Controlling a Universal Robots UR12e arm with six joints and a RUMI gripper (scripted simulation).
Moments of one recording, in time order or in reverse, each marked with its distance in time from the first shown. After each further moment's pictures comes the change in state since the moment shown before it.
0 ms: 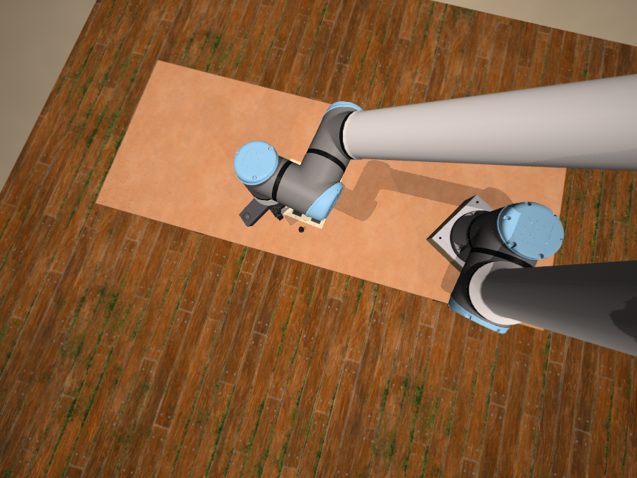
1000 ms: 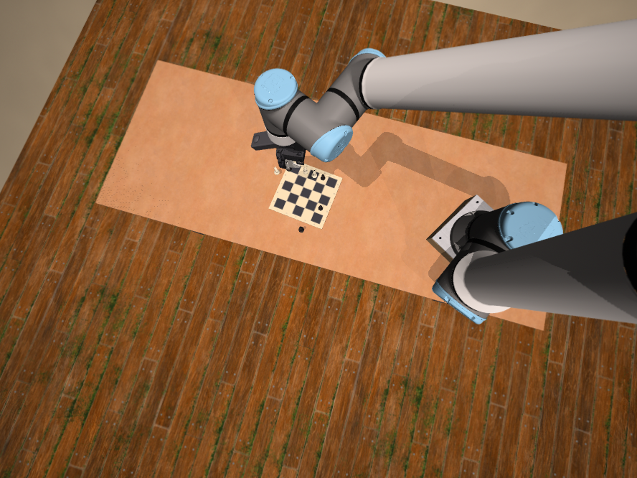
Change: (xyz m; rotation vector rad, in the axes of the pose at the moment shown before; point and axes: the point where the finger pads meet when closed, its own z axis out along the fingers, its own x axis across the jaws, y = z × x) arm 0.114 0.130 -0.006 0.002 -0.002 0.822
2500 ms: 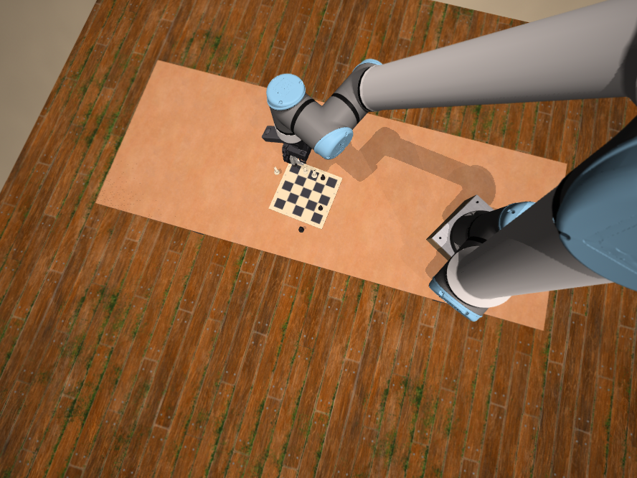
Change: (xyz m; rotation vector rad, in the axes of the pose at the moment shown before) arm 0.046 0.007 0.059 -0.001 0.002 0.226
